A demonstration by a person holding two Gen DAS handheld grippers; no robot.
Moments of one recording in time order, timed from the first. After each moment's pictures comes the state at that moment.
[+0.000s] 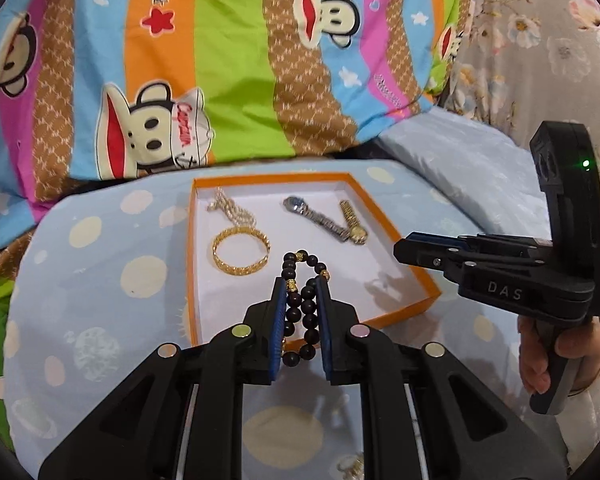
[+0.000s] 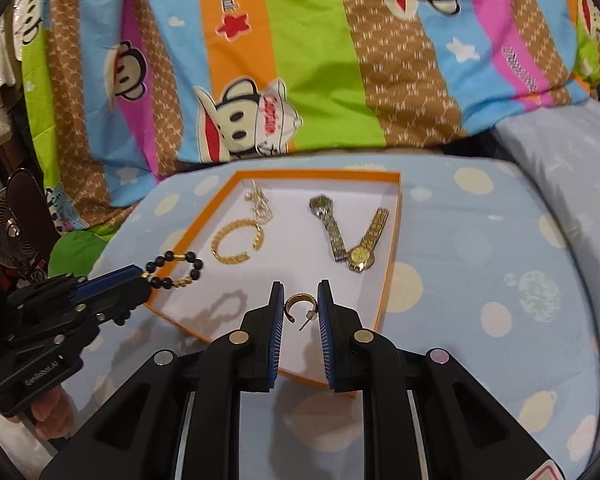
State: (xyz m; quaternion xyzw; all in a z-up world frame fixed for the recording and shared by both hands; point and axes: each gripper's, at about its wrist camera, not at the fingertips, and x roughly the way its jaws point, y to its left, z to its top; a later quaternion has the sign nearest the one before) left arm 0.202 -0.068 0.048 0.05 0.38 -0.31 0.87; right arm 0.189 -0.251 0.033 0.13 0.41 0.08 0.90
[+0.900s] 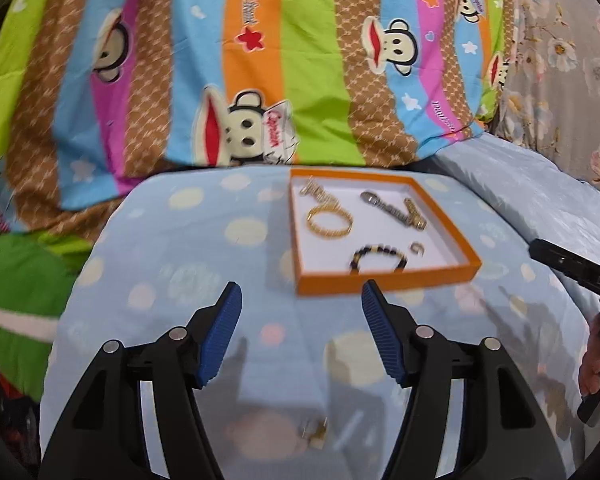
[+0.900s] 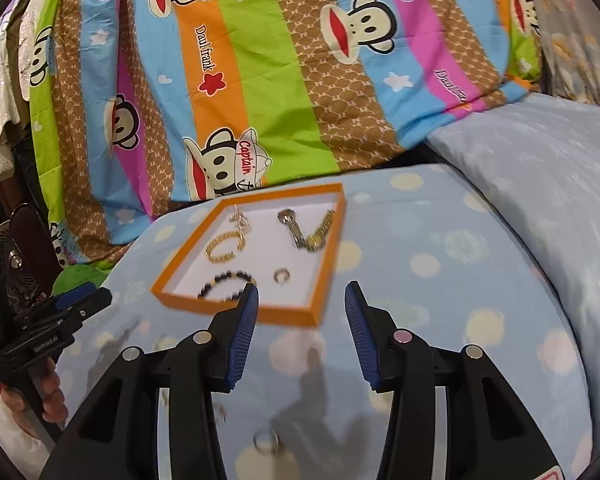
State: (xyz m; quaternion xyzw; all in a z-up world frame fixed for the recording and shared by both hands) left arm 0.132 0.012 0.050 0.02 0.34 -0.19 0.92; right arm 0.060 -0.282 0.043 0.19 0.31 0.01 0.93
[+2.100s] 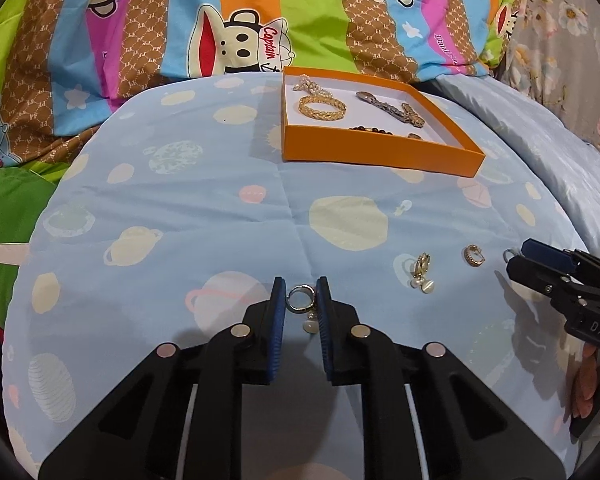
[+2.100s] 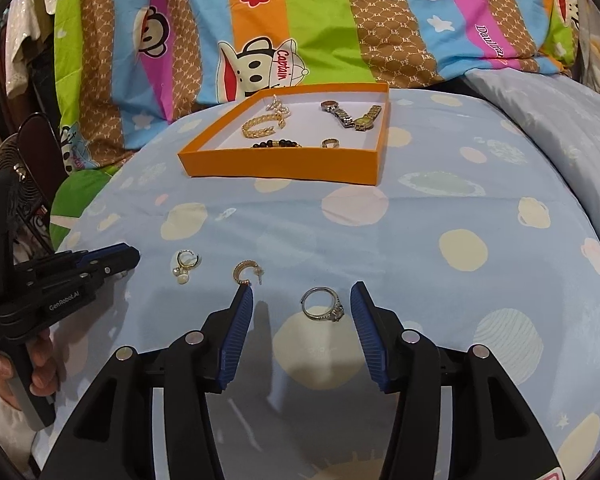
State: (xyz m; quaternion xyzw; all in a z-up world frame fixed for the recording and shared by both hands) left arm 0.098 0.006 -0.007 0.04 0.43 -0.19 0.88; right arm 0.038 -0.214 -0.006 0.11 0.41 0.05 0.90
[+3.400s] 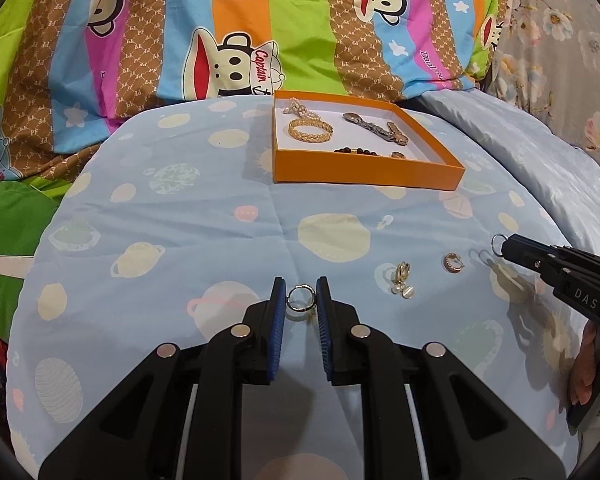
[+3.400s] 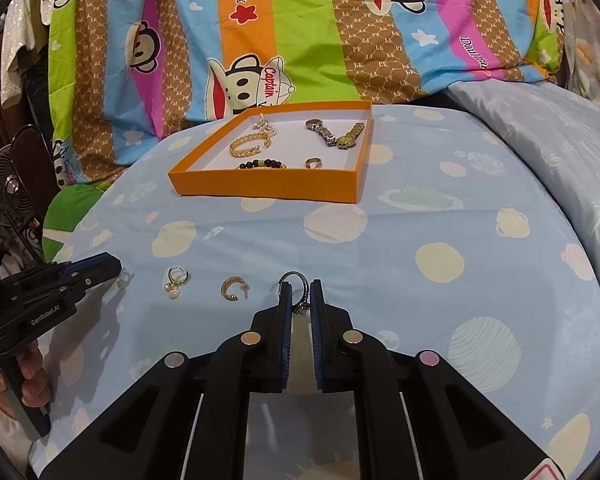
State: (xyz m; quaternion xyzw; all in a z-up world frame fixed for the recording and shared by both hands) left arm 0.084 0.009 0.007 0.04 0.40 -0.21 0.89; right arm 0.030 -0.222 0.005 0.11 0.38 0.03 0.92
